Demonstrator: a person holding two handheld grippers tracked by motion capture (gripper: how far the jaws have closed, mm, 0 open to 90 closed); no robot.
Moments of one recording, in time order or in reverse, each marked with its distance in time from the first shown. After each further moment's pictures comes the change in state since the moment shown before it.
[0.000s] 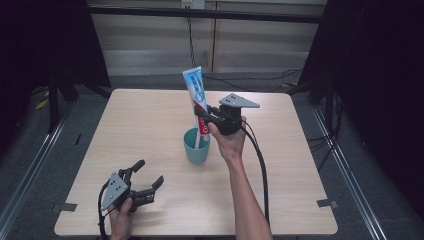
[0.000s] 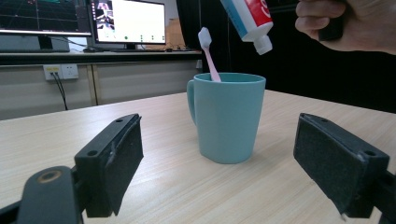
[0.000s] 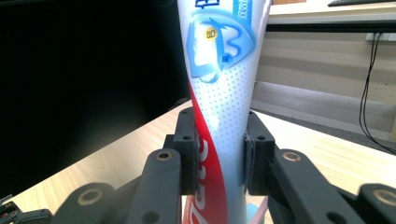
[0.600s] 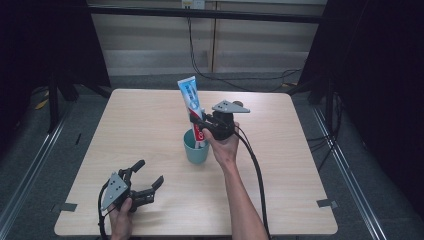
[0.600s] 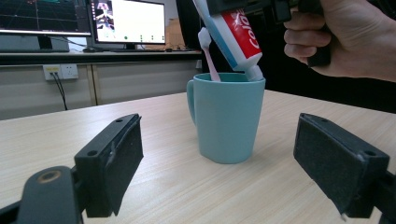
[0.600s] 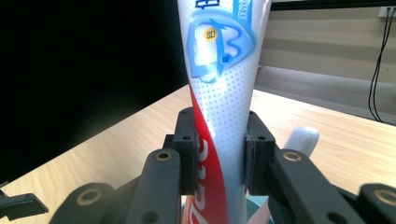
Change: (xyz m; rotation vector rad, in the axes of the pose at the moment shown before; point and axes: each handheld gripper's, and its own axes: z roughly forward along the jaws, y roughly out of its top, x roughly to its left) left arm 0.000 0.000 0.000 -0.004 0.001 -0.005; right arm 0.000 -0.026 0.020 0.050 0.007 0.023
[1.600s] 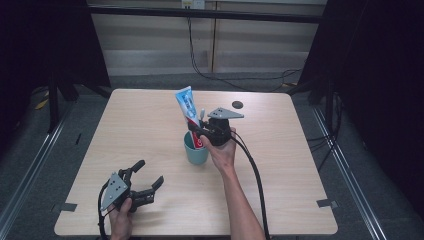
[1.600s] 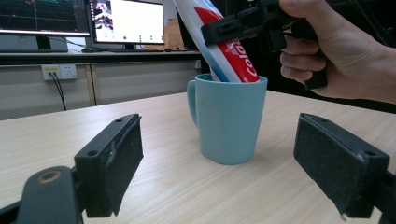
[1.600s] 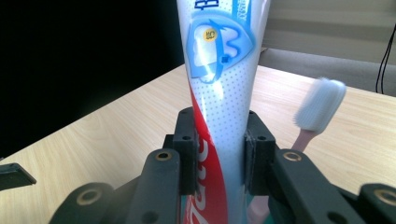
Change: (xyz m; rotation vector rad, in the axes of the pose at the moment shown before) left arm 0.000 0.000 0.000 0.003 -0.005 0.002; right arm 0.000 -0.023 0.011 0.071 0.011 -0.005
